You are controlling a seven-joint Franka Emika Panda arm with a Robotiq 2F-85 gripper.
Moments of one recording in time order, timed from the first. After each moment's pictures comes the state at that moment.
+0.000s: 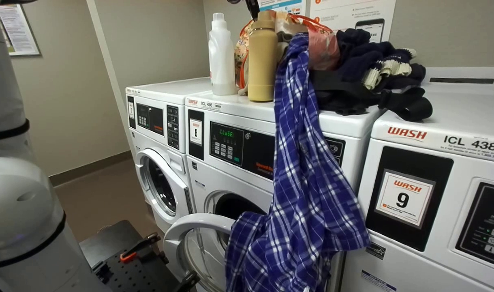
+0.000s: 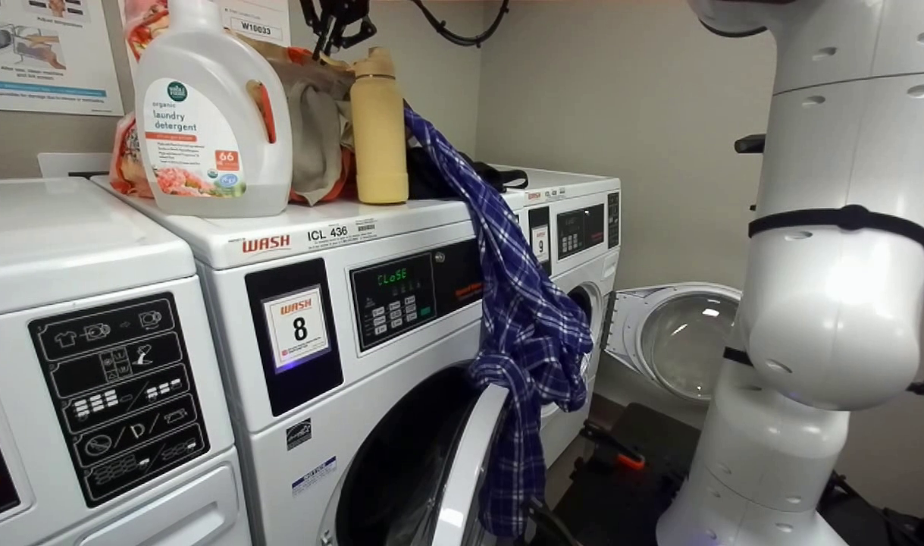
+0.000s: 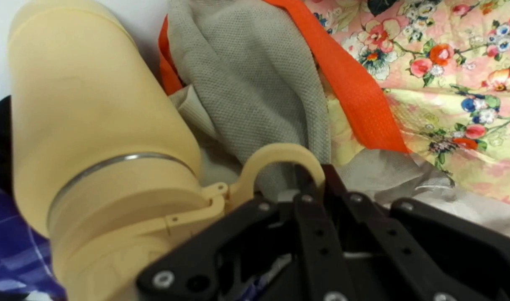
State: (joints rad) arm 0.04 0.12 0.01 -1.33 0.08 2.03 0.82
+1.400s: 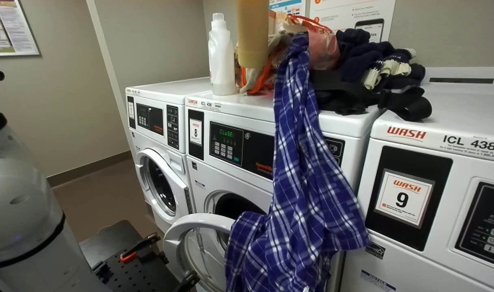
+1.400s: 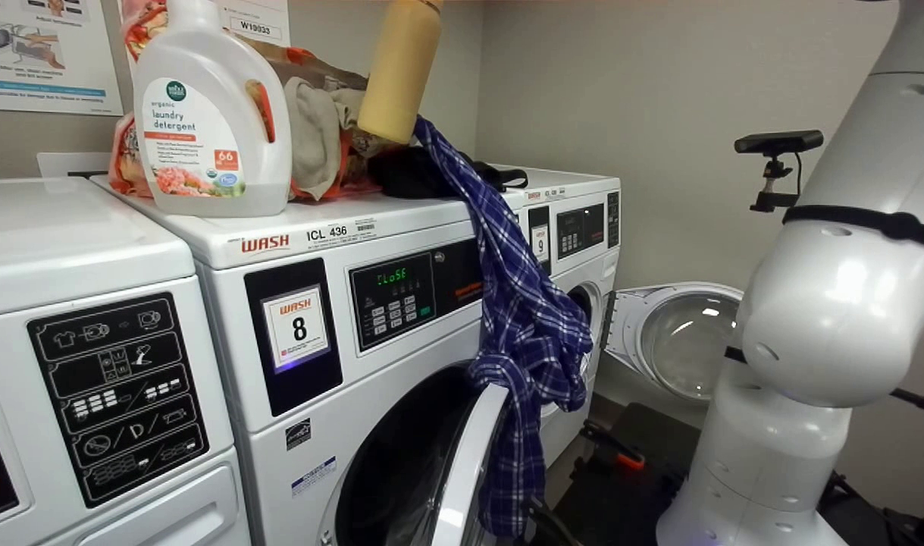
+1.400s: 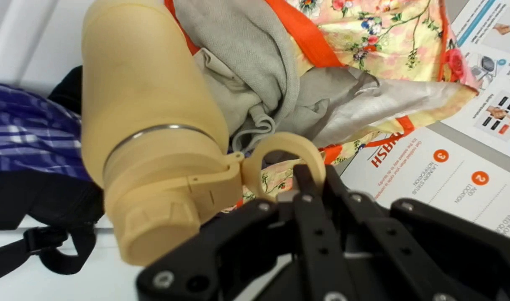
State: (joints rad) arm 0.00 -0.19 -0.03 -1.41 0.12 1.98 0.91
